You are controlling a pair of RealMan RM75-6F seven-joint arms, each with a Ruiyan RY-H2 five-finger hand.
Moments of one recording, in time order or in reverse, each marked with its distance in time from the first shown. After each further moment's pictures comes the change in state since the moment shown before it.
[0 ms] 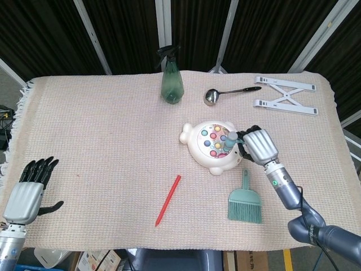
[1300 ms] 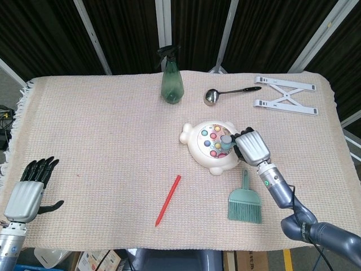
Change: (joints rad) left arm -0.012 -0.016 0.002 0.053 -0.005 -0.015 -0.055; right arm 0.042 -0.028 -0.025 0.013 0.053 -0.024 -0.148
